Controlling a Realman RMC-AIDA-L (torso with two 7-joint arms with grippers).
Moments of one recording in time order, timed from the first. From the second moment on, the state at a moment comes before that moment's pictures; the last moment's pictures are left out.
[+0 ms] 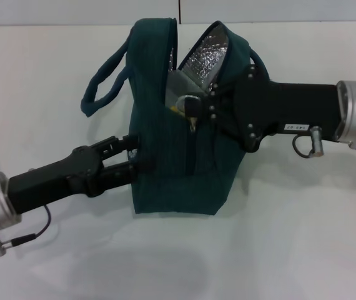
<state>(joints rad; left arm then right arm) -0.36 -2.09 0.69 0.44 1.74 1.74 -1.42 0.60 2.02 -1.44 -0.69 -1.20 -1.49 1.12</state>
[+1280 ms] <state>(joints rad) -0.37 -2.09 0.71 0.40 1.76 1.68 -1.37 0.59 2.02 -1.45 -0.68 -1.17 -1.48 1.12</state>
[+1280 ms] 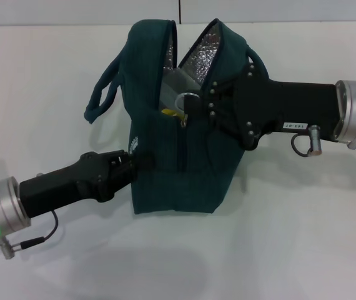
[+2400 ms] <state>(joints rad) -0.38 -2.09 0.73 0.37 1.76 1.67 -1.32 0.59 2.02 -1.42 -0.62 -1.12 -1.48 1.11</state>
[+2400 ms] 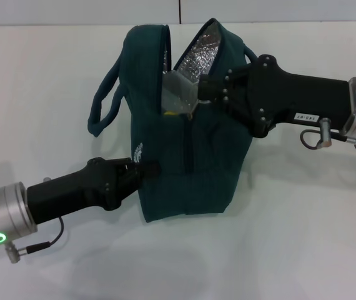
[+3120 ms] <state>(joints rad) -0.37 -2.09 0.74 0.36 1.73 1.67 -1.29 0.54 2.02 -1.42 -0.65 -1.13 -1.62 1.12</state>
